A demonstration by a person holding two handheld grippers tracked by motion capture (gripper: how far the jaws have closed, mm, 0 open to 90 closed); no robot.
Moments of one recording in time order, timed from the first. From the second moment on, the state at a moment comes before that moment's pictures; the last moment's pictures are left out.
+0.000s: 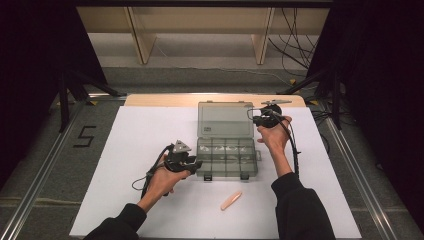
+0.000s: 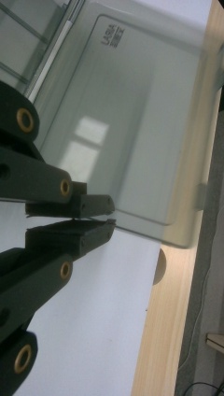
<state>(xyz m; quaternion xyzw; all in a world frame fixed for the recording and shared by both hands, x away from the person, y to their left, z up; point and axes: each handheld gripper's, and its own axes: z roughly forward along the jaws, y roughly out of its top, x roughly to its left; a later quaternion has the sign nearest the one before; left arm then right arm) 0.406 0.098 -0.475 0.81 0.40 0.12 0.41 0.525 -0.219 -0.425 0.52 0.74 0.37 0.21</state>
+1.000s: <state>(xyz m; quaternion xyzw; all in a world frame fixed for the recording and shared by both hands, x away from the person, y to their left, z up) 0.396 0.105 -0.463 0.80 0.40 0.12 0.44 0.469 -0.204 -0.403 0.37 0.79 0.45 0.16</state>
